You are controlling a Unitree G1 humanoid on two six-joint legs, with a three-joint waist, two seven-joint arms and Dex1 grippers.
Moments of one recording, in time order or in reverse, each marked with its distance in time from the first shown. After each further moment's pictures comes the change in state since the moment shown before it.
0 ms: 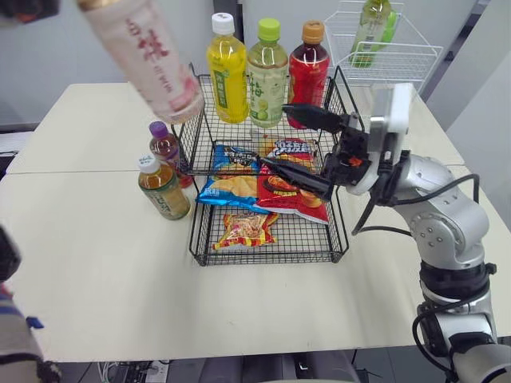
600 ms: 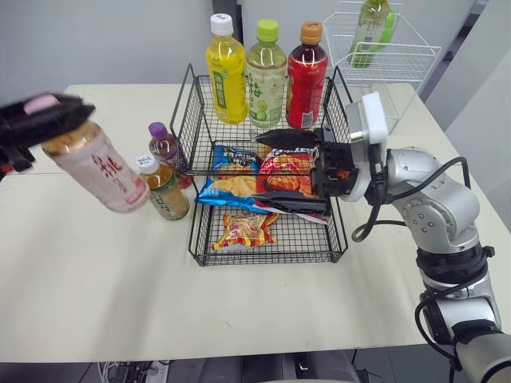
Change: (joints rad) left arm 0.948 0.204 0.599 -0.394 -0.231 0.029 0.282; right arm -0.096 -0.028 0.084 0.126 0.037 0.024 0.267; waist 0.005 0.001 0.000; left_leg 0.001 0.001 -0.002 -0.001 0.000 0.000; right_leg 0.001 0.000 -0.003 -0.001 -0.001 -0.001
